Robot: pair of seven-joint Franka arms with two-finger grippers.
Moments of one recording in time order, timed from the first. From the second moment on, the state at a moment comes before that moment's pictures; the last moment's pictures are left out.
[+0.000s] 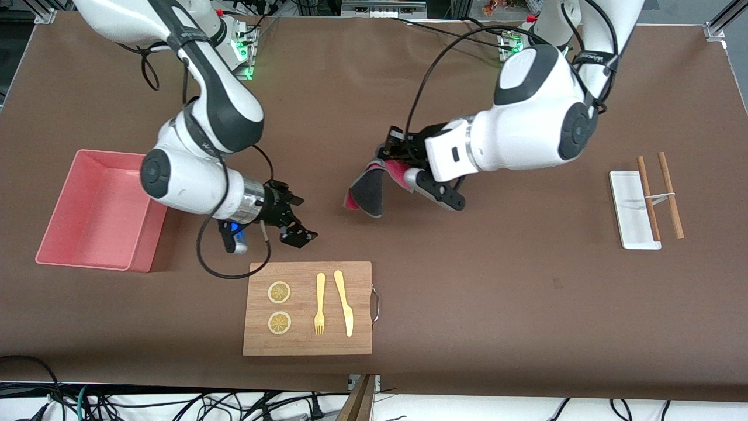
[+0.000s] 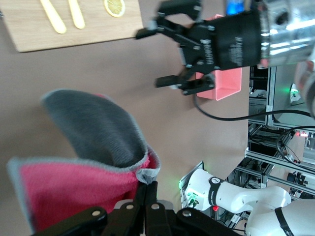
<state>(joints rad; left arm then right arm) -0.27 0.45 -0.33 -1.37 -0.69 1.88 -0.10 0.15 0.56 0.36 -1.49 0.34 2.15 1.38</state>
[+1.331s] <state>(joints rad) -0.28 0.44 -0.32 -1.37 -0.69 1.89 -0.10 0.12 0.56 0.41 -1.52 0.39 2.01 1.40</state>
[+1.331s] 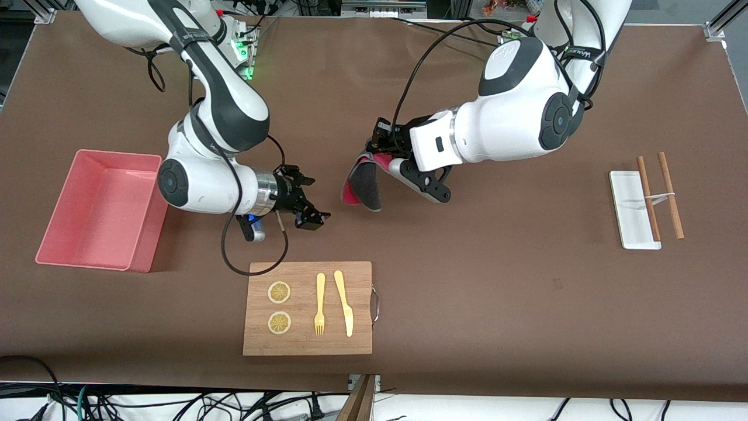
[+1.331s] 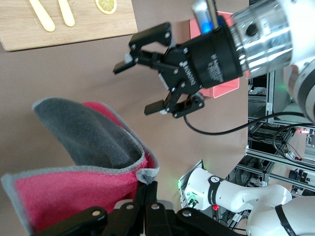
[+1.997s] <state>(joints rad) -0.28 0.44 -0.32 -1.37 -0.69 1.89 -0.10 0.17 0.59 0.41 -1.55 0.43 2.03 1.40</state>
